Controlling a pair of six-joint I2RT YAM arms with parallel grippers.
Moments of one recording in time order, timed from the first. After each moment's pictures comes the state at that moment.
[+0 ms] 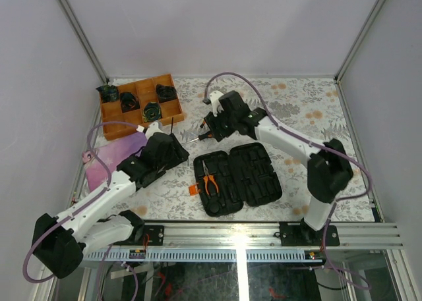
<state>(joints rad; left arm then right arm) -0.59 1.02 0.71 -0.41 -0.20 -0.92 0.72 1.72 1.38 -0.44 -0.05 0.02</state>
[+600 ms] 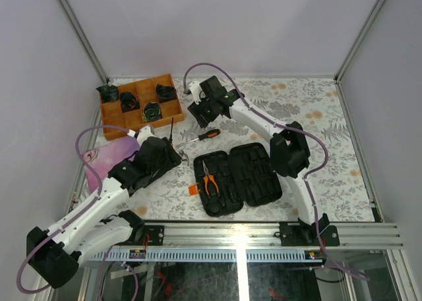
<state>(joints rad) -0.59 0.90 0.71 -0.58 -0.28 -0.91 0.69 2.26 2.04 -0.64 -0.17 -0.27</state>
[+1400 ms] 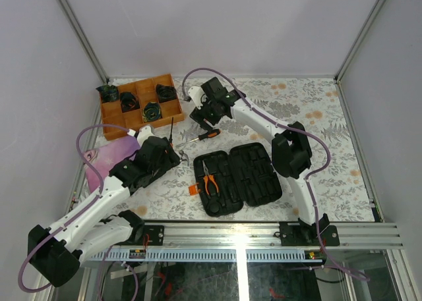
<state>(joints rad) -0.57 0.92 0.71 -0.59 -0.31 -0.88 0.68 2.23 2.00 -0.68 -0.11 -0.35</state>
